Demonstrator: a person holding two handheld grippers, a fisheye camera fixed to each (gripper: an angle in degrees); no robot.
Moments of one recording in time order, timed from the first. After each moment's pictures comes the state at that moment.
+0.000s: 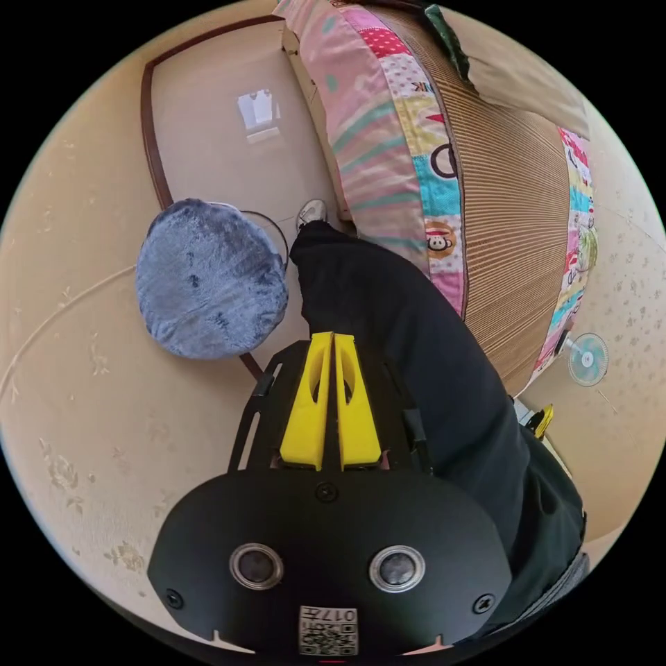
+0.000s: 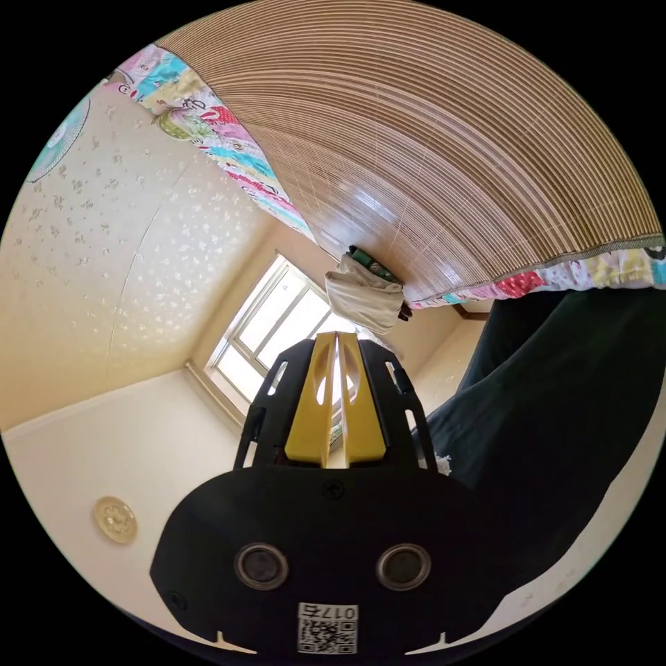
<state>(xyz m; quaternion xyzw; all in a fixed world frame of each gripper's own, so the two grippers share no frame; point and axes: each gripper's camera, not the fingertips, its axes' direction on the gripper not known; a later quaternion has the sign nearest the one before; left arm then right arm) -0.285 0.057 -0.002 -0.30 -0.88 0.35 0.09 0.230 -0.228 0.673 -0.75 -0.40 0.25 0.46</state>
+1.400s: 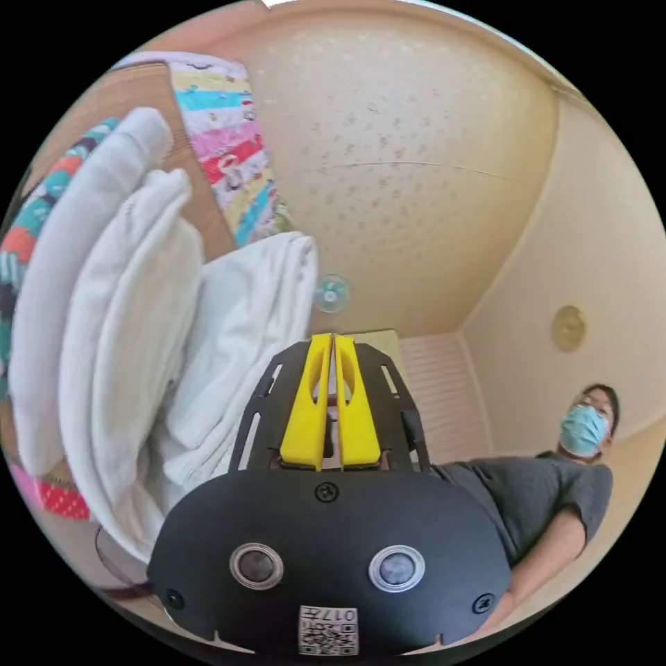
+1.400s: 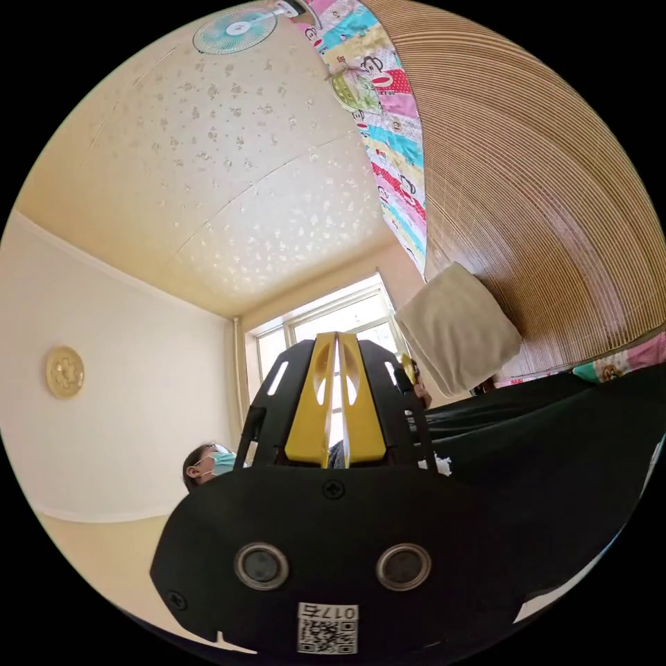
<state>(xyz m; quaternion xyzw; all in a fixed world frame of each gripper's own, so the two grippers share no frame) -0.330 0.493 0.409 -0.82 -0.42 0.04 0.38 0.096 -0.128 0.516 -0.54 -0.62 0.24 0.52</state>
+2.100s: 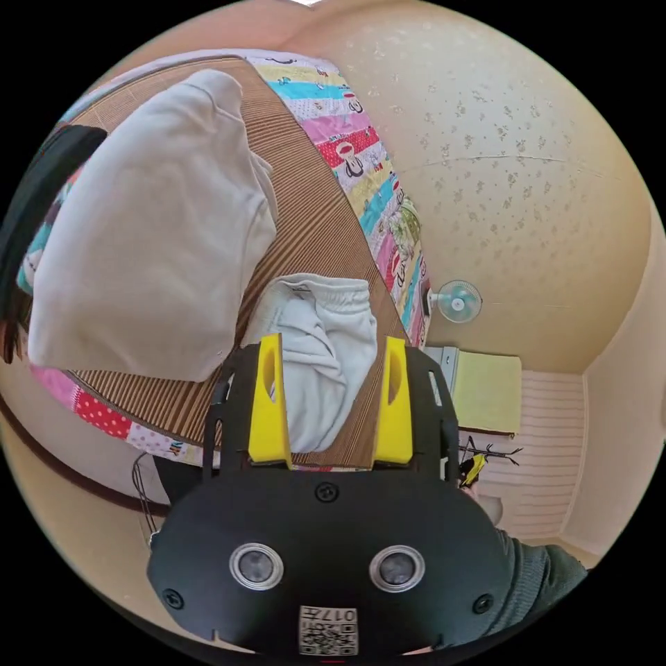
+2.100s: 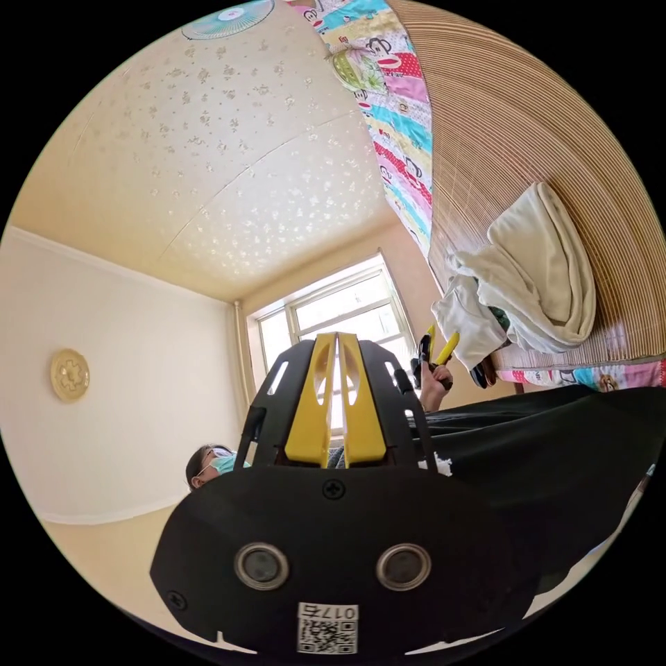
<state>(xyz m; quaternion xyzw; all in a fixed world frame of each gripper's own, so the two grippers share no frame) -0.389 0.576 0.294 -0.65 -0.68 0.32 0.13 0.077 -0.095 0.540 -0.57 -0.63 0.24 0.47</state>
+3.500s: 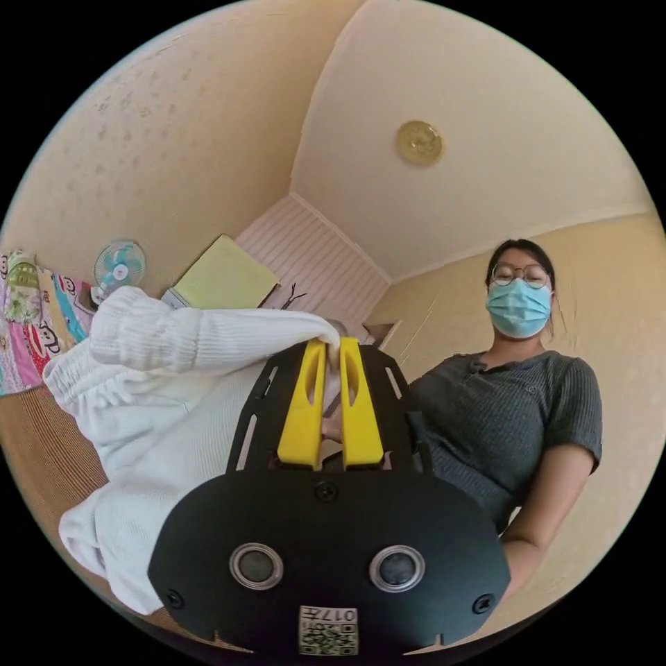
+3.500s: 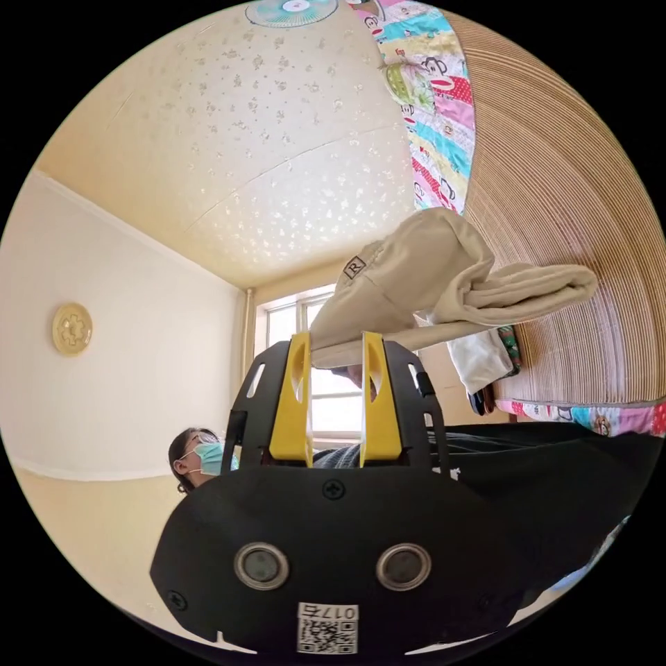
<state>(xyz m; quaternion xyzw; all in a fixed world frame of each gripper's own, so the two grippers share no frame) -0.156 0.813 0.148 -0.97 -0.11 -0.14 0.19 0.145 0.026 0.474 -0.51 -0.69 0.18 0.48</state>
